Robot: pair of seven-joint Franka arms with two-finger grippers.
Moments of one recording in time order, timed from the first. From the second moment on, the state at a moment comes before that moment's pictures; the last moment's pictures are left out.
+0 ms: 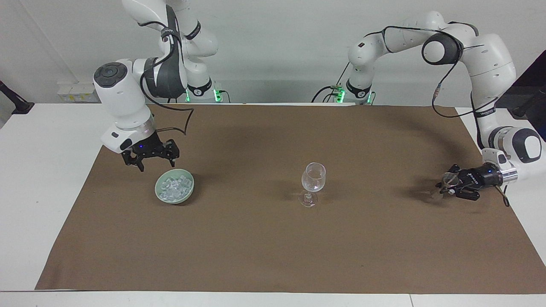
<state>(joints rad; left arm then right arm) 0.63 0.86 -0.15 -1.42 -1.14 1.38 2.30 0.06 0.15 -0.05 -1.94 -0.02 2.13 -0.21</state>
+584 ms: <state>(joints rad) 0.64 0.91 -0.15 -1.42 -1.14 1.35 2.30 0.06 0.19 -0.04 -2.01 -0.02 2.24 -0.30</state>
